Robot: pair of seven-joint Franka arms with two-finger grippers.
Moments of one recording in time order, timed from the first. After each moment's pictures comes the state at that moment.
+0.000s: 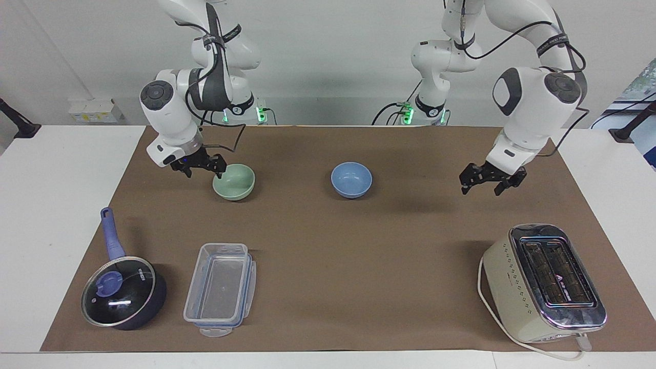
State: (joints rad) left arm -0.09 0.06 0.02 -1.88 -0.08 1.98 0.02; right arm -0.13 -0.08 0.11 -2.28 -0.01 2.11 0.03
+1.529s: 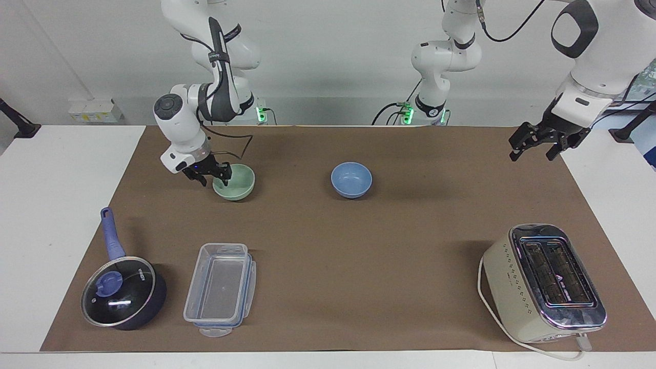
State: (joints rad) left arm -0.02 0.05 0.02 -1.55 -0.05 1.63 0.01; right arm -0.13 -0.09 0.12 -2.42 0.10 2.31 -0.04
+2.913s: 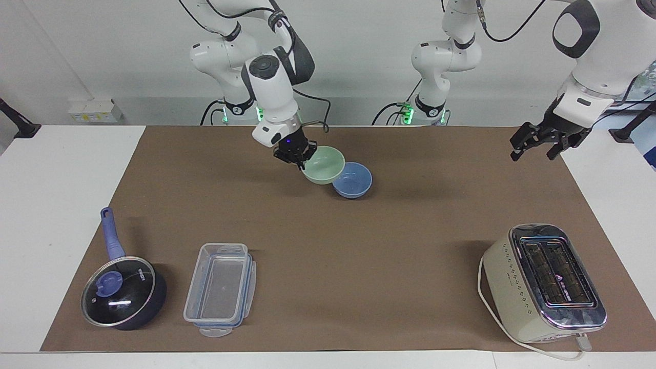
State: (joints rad) left arm -0.02 0.05 0.02 -1.55 -0.05 1.63 0.01; right arm 0.46 0.05 0.14 -2.14 0.20 2.31 0.46
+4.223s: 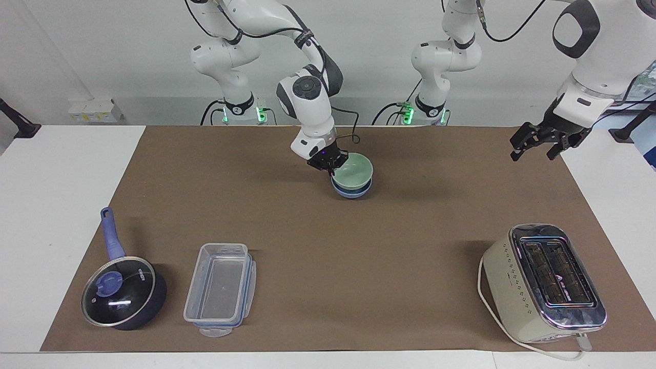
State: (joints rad) left arm -0.02 0.05 0.02 -1.55 -0.05 1.63 0.01; right arm 0.51 0.13 0.14 -2.13 0.20 2.34 0.50
